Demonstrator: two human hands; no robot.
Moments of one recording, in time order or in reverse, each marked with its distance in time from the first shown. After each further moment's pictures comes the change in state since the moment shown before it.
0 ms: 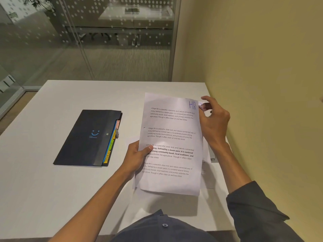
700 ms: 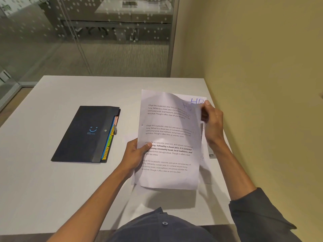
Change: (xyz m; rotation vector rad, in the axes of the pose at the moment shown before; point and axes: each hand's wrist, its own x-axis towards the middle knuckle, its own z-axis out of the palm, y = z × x) left_hand -0.001 -0.005 0.001 -0.017 0.012 0.000; right_hand -0.016 -0.017 -0.012 0.665 -0.228 0.336
